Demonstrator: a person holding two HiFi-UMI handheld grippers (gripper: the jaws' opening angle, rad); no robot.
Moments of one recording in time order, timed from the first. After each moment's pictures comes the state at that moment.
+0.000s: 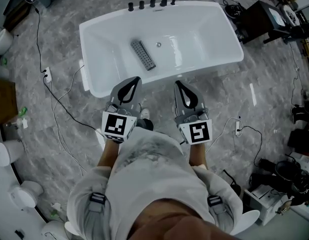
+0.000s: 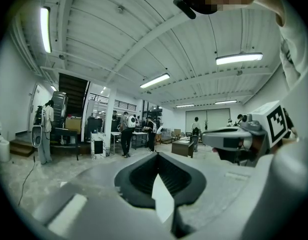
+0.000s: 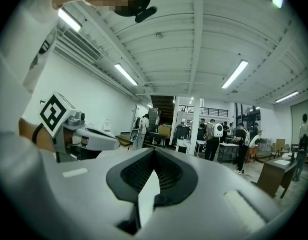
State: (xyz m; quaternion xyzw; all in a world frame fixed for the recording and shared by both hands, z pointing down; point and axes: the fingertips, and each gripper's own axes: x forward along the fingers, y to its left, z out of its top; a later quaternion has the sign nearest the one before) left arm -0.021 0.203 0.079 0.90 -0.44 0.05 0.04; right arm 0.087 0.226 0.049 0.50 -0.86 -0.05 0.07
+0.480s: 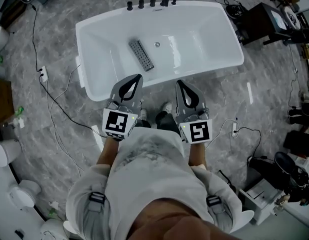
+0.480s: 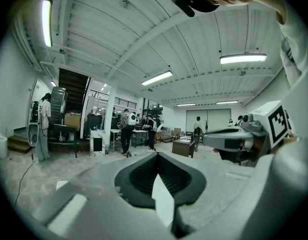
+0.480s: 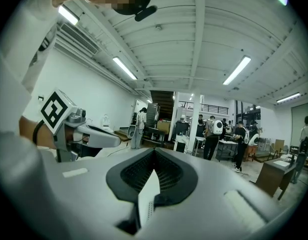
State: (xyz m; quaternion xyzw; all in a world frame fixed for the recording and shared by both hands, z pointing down) left arm -0.016 0.137 0.093 0.90 -0.44 0.05 0.05; right arm 0.093 0.162 0.064 0.50 -0.86 -0.04 0.10
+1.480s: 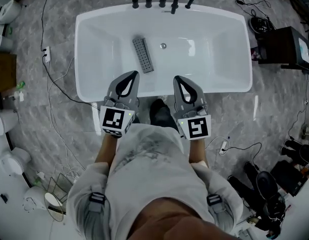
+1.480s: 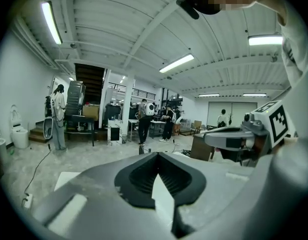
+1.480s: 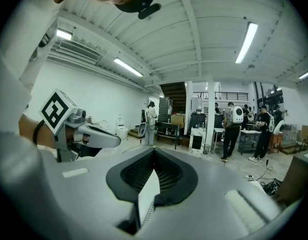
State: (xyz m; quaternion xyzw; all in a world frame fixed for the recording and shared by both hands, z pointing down) left arm 0.083 -0.050 0.136 0.83 -0.54 0.10 0.11; right arm 0.200 -0.053 0.110 0.39 -0.91 0.01 0.11
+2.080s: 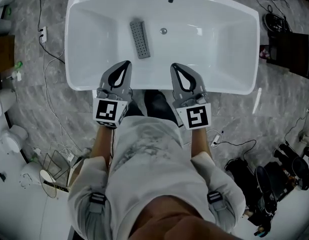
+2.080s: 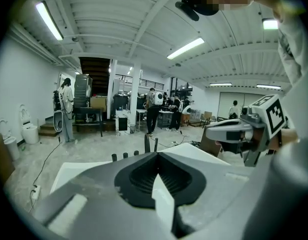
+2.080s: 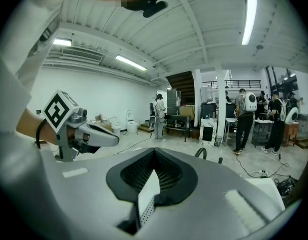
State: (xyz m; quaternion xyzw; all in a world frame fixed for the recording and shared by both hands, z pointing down) left arm 0.111 -0.128 0.204 0.79 -0.58 0.14 0.15; right arm 0.235 -0.152 0.178 0.32 -0.94 0.05 0.14
